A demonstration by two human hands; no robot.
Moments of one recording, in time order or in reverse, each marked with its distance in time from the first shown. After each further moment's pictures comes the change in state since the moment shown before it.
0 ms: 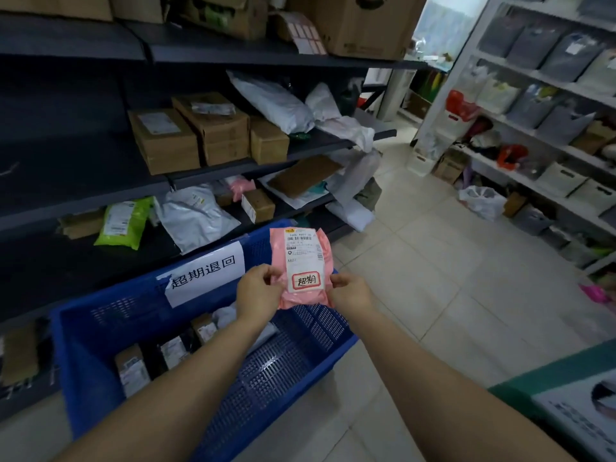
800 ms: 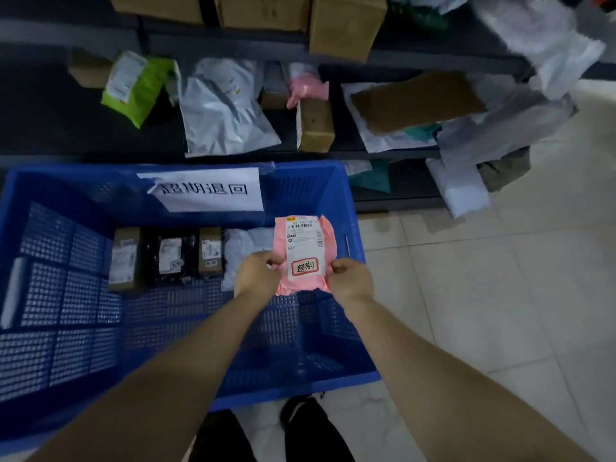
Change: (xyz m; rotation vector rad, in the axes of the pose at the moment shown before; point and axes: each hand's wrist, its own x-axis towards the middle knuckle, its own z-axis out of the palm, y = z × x) left_hand 0.182 -0.116 0.202 0.164 0.159 -0.576; right_hand 0.336 0.091 0.059 -0.403 -0.447 -0.090
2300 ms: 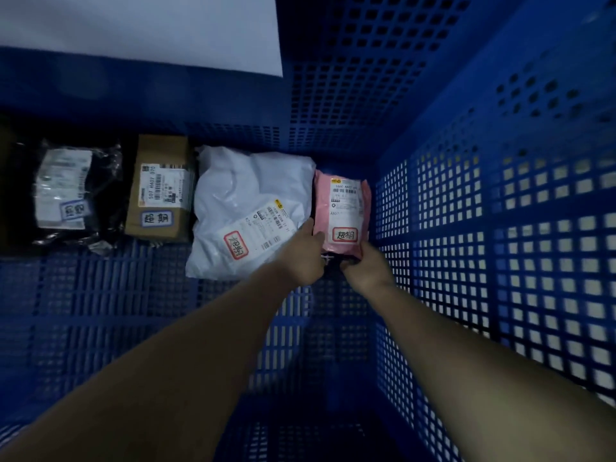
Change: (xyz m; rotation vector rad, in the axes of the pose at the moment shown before) left_hand 0.354 -0.265 0.283 0.433 -0.344 0.185; right_hand 0.381 0.232 0.300 -0.237 -0.267 -0.025
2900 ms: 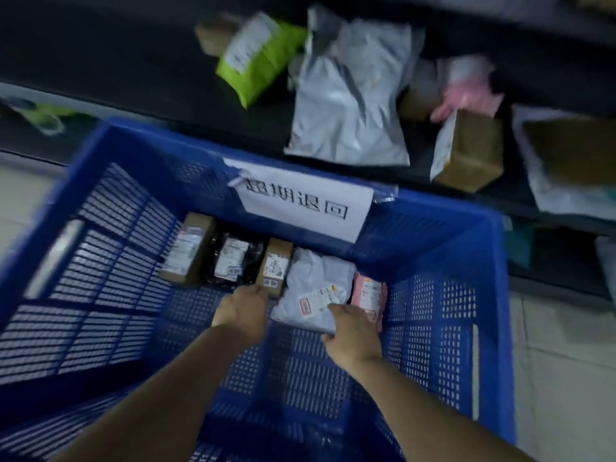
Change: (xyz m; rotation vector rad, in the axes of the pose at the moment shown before) left_hand -0.304 0.010 -0.239 0.233 0.105 -0.413; right_hand -0.267 -0.206 -0.086 -0.596 -0.107 -0.514
